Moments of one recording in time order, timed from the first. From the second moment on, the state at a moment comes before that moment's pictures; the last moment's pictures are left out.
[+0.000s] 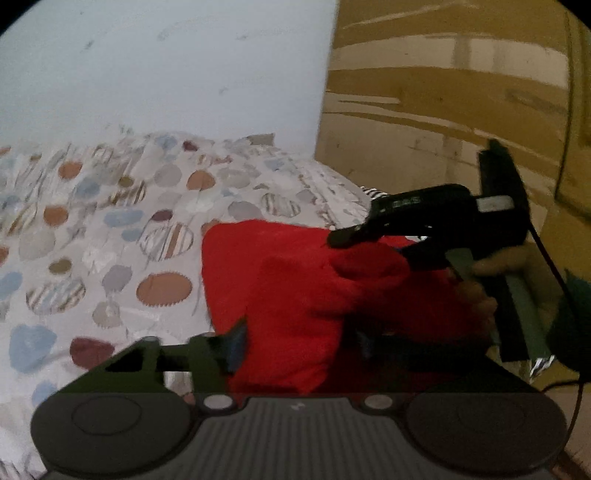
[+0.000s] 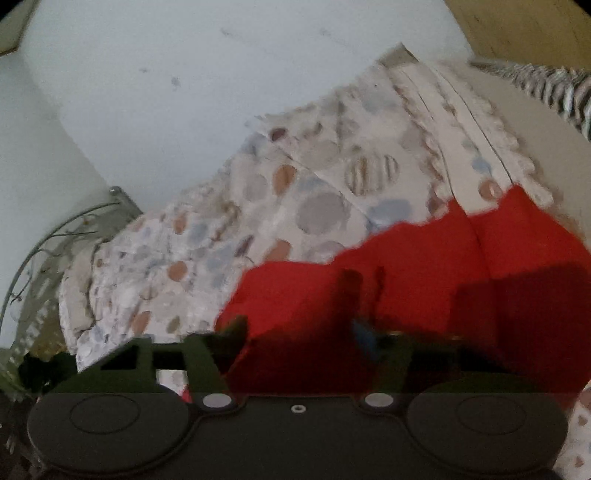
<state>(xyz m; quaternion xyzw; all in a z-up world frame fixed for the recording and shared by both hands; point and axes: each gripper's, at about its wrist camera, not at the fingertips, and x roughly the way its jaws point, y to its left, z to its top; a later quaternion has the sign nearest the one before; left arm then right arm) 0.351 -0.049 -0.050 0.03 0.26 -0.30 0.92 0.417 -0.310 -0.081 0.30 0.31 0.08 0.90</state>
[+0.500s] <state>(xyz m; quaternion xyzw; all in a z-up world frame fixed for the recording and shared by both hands) 0.331 -0.126 -0.022 0.07 0.20 -0.37 0.91 0.380 -0.343 -0.028 0.23 0.19 0.08 0.95</state>
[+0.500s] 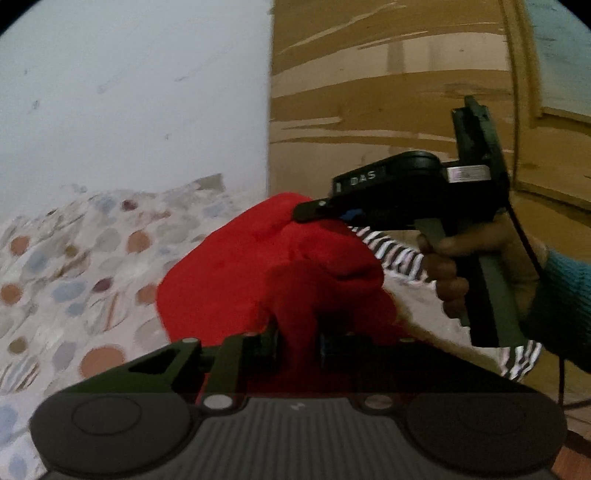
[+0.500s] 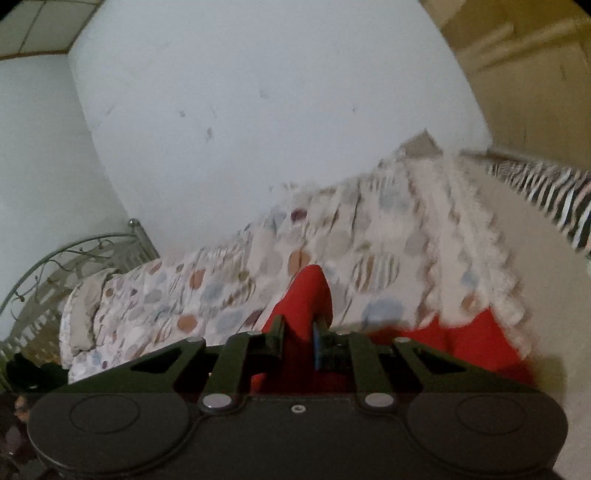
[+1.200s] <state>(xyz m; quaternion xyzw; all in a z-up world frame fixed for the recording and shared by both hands) 0.314 -0.182 -0.043 0.13 0.21 -0.44 0.86 0.345 -0.422 -0.101 0.26 0.23 -0.04 0.94</state>
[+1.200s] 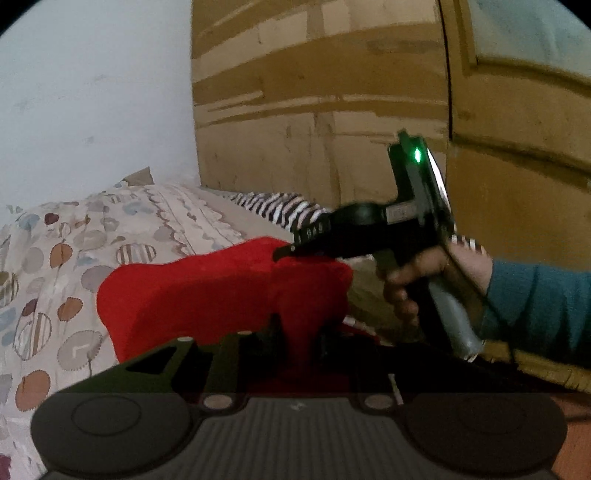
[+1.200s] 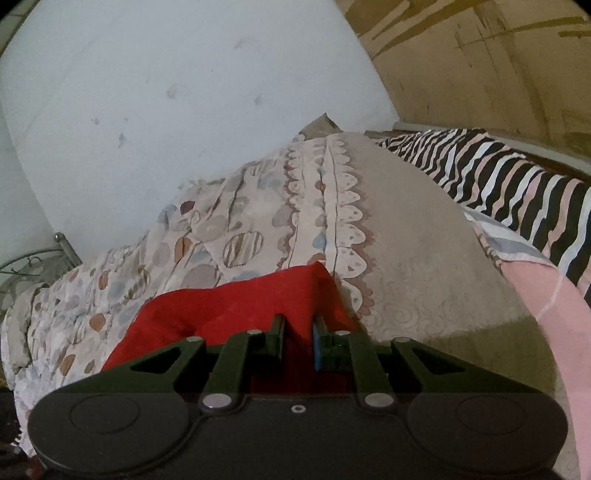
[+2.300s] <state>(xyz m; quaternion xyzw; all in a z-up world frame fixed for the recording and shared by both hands) 0.371 -0.106 -0.063 -0.09 0.40 -0.28 0.87 0.276 -0.361 -0.033 0.18 0.20 -0.03 0.96</state>
